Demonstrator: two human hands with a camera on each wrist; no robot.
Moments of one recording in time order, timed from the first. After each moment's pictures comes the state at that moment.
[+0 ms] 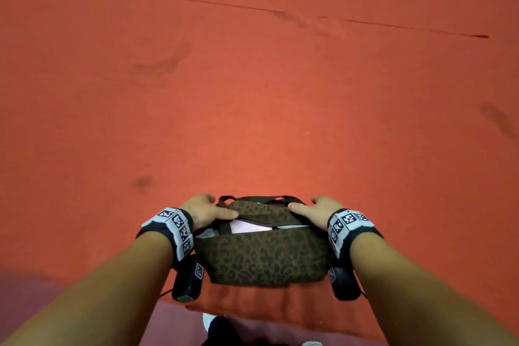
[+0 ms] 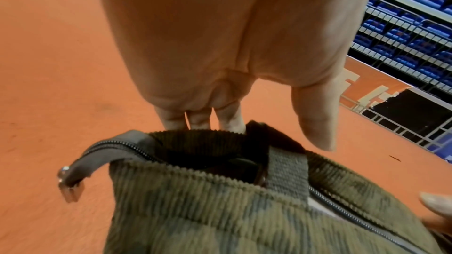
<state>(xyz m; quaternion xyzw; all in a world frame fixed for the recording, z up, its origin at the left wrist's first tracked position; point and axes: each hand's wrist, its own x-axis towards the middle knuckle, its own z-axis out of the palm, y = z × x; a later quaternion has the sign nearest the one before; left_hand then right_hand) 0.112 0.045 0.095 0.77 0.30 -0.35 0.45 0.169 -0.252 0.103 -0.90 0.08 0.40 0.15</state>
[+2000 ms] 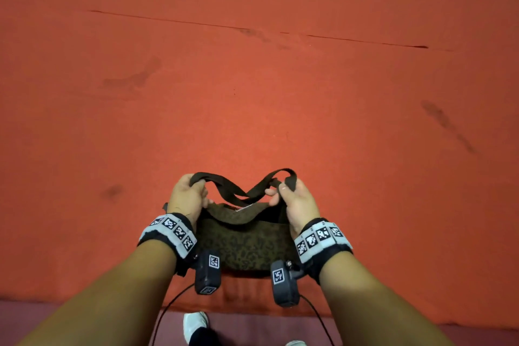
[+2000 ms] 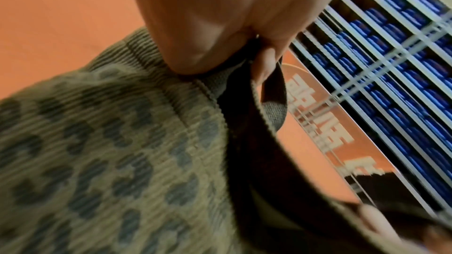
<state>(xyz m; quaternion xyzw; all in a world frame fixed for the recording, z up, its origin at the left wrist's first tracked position) 0.097 -0.038 0.116 0.64 0.30 -0.01 0.70 0.105 -0.265 0.132 -0.67 0.16 0.12 0.71</state>
